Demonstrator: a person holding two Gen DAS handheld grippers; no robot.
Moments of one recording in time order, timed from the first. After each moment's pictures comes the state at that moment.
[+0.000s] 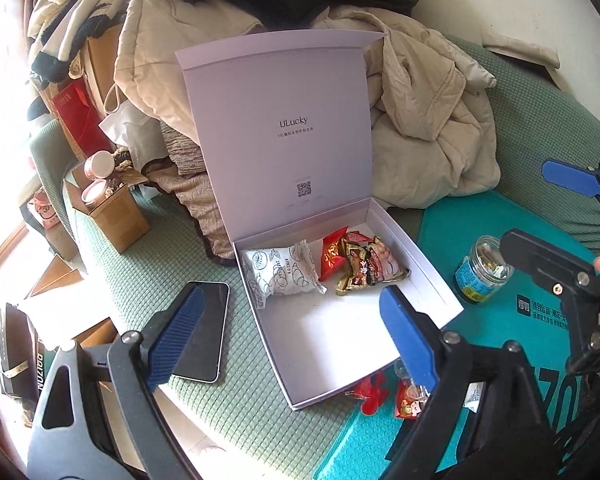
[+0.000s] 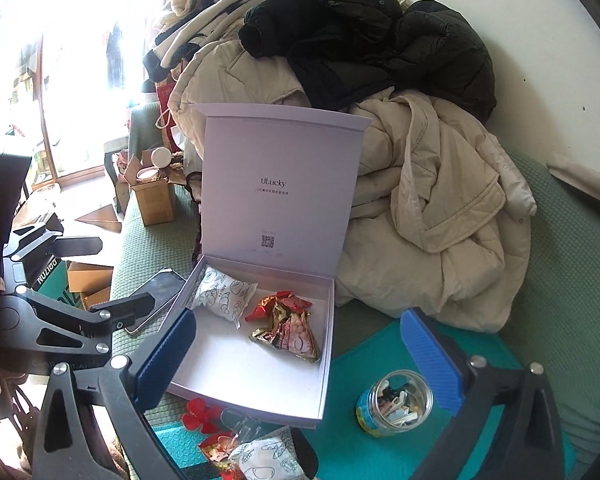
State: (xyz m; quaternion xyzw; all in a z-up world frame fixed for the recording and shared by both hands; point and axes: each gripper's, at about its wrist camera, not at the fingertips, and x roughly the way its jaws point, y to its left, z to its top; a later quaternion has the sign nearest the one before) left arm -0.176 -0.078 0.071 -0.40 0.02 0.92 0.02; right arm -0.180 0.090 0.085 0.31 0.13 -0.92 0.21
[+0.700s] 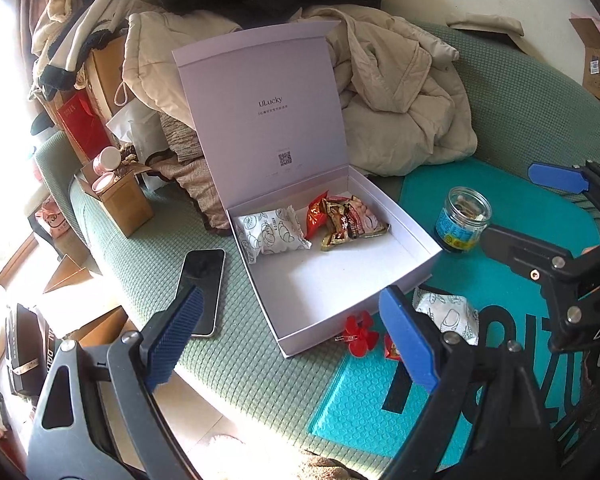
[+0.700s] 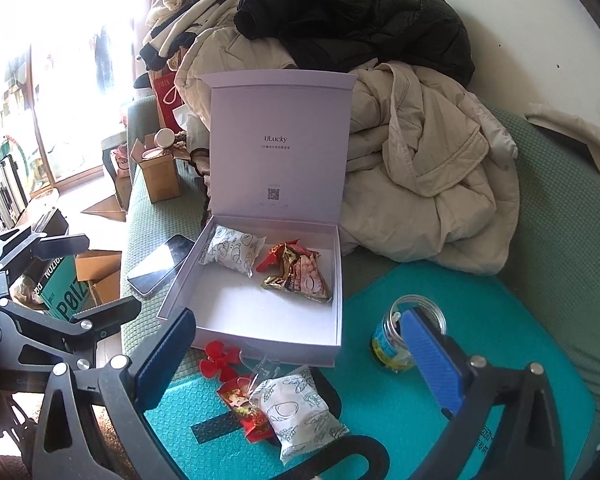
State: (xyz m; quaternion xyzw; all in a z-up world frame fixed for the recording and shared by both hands) left arm -0.104 -0.054 0.056 -0.38 0.06 0.92 0.03; right arm -0.123 0.113 0.053 0.34 0.11 -0.92 0.19
